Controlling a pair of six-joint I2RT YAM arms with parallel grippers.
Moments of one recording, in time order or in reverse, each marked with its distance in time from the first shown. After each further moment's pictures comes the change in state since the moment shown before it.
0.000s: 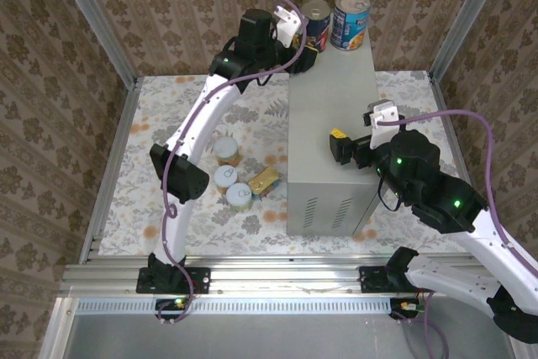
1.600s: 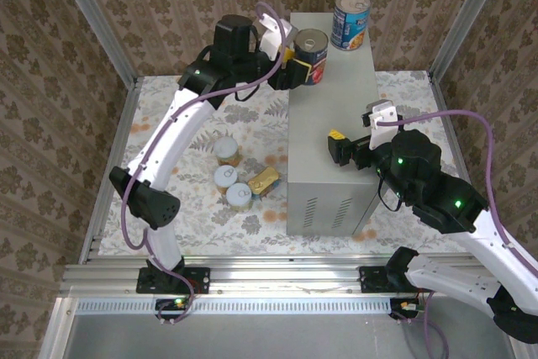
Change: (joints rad) left arm -0.032 -0.353 -0.339 -0.034 0.142 -0.037; right arm 0.000 -0.001 0.005 0.001 -0.037 -0.003
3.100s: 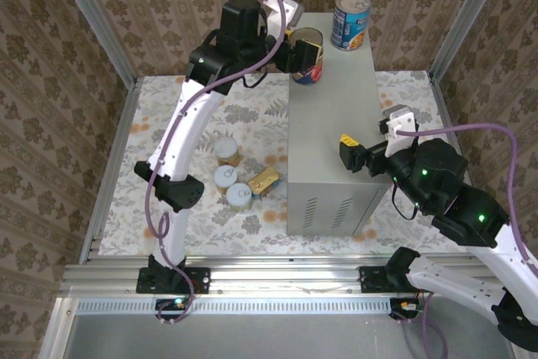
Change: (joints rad) left arm -0.033 0.245 0.541 -0.250 -0.089 -0.104; right arm 0.000 -0.080 0.014 -0.043 -0.037 -0.027
